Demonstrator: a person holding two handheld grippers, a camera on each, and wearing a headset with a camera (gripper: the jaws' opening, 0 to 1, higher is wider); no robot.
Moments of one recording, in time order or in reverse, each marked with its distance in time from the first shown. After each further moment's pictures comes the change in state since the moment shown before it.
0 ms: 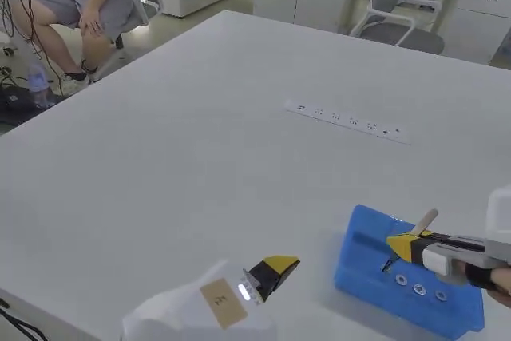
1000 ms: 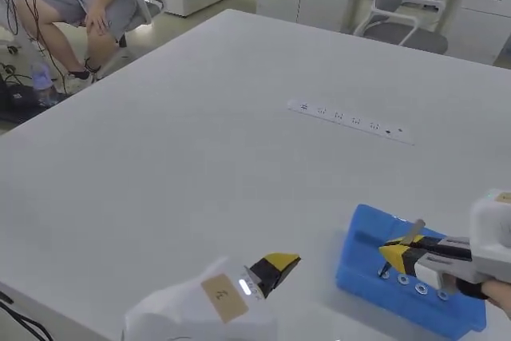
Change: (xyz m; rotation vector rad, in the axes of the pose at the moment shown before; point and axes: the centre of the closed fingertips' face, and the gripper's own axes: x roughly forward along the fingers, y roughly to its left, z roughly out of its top) left arm 0.001 0.000 0.001 -0.002 -0.002 0.005; right arm 0.002 0.017 -0.008 -0.210 0.043 0.024
